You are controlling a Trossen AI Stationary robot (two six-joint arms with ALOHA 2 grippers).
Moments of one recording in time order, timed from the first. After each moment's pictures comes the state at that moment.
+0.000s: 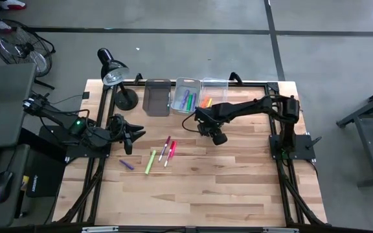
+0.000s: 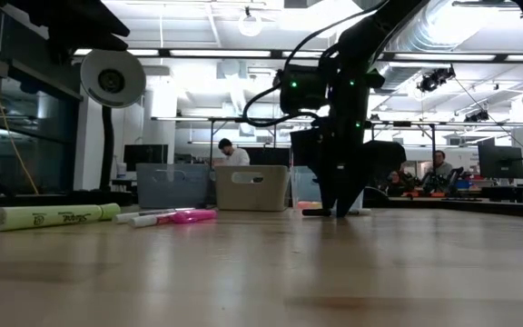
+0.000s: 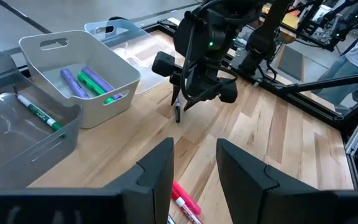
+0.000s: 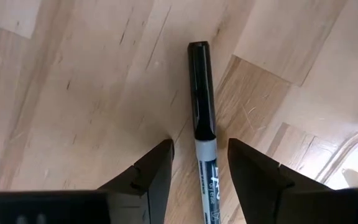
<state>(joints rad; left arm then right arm) -0.47 0.63 0.61 -0.43 -0.77 -0.71 -0.22 1.94 1.20 -0.65 0.02 -0.61</state>
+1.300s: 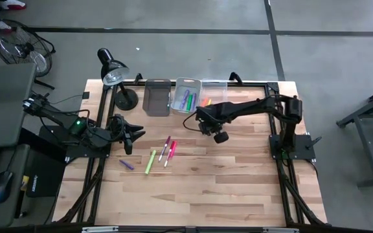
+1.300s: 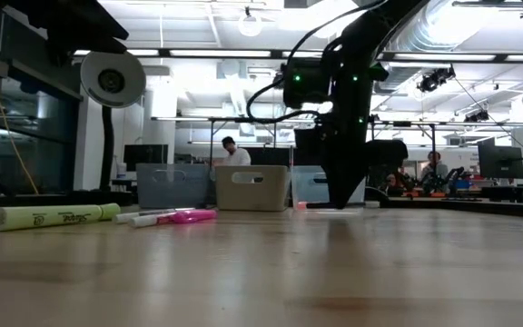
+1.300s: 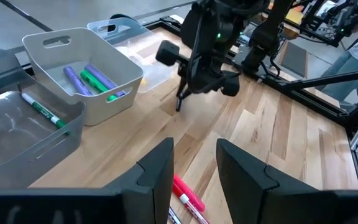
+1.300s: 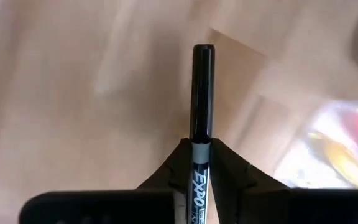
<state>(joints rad) -0.47 0.63 0.61 -0.45 -0.77 -0.72 -0.22 1.88 1.19 -0.68 0.12 -0.61</state>
